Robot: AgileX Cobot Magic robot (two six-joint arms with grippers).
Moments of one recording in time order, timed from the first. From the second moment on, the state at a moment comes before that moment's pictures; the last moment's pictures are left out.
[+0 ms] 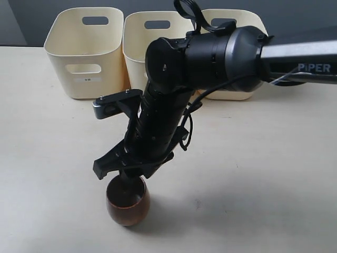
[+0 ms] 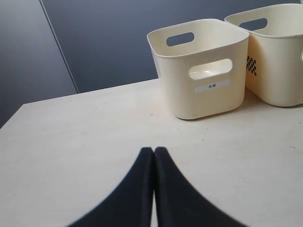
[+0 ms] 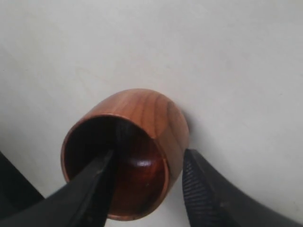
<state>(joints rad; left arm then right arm) -0.04 0.00 0.00 0.05 0.23 0.12 0.85 1.93 -1.36 0.37 0.94 -0.07</state>
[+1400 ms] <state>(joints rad) -0.04 0.00 0.00 0.05 0.23 0.12 0.85 1.93 -1.36 0.37 0.93 -0.05</state>
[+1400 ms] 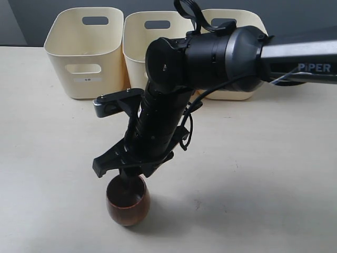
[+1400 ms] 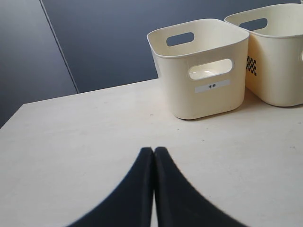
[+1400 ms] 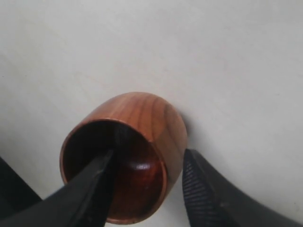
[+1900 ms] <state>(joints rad) -0.04 0.00 0.00 0.05 0.23 0.12 0.85 1.96 -1.36 0.35 0.91 -0.04</state>
